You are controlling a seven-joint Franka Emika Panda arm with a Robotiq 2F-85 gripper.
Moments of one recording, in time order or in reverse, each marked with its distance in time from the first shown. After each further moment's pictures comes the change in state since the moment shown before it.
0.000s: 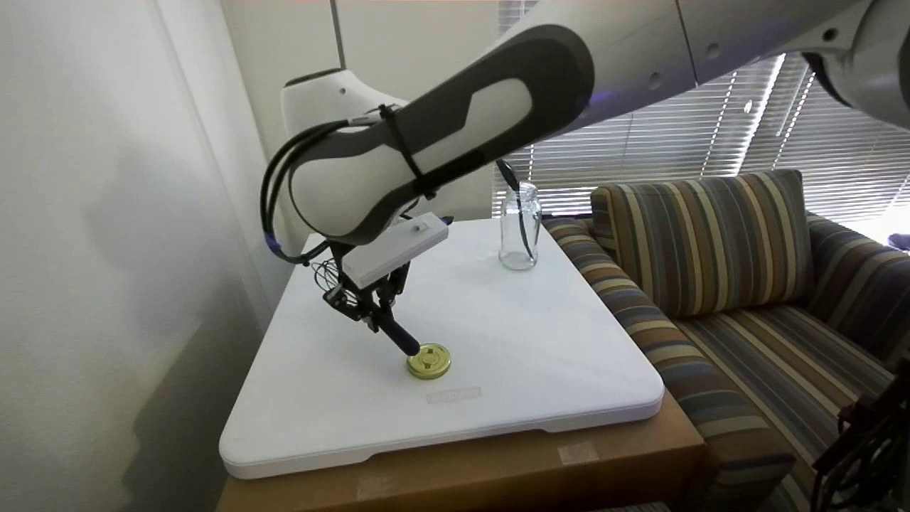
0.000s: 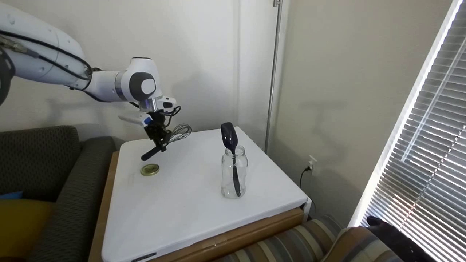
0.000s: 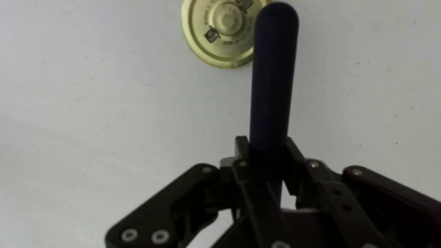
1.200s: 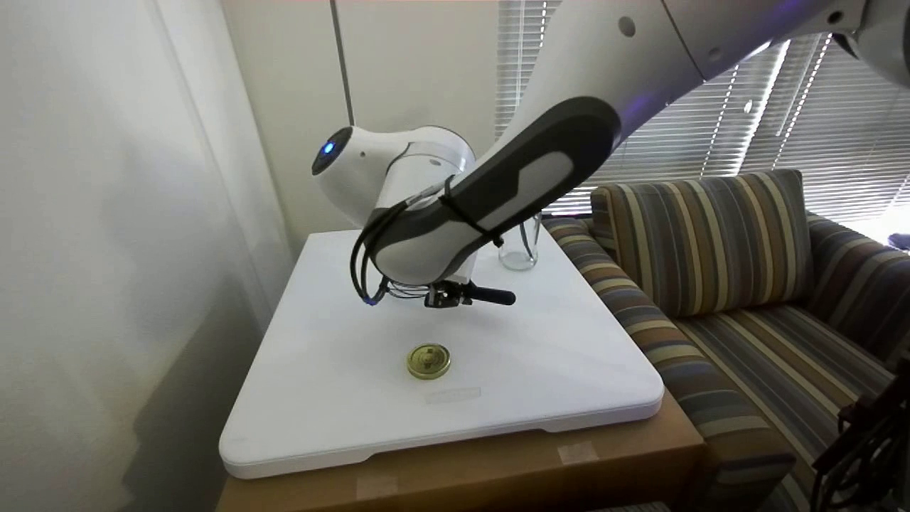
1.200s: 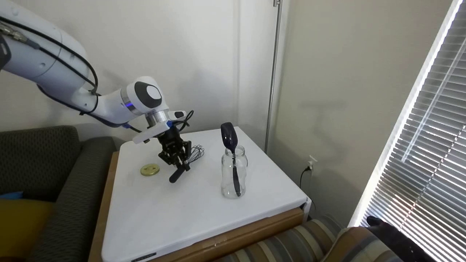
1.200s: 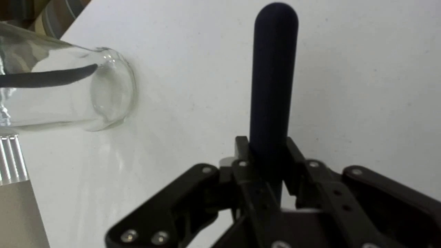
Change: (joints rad) arm 0.015 -0.059 -0.126 -0.211 -0.346 -0.109 -0.202
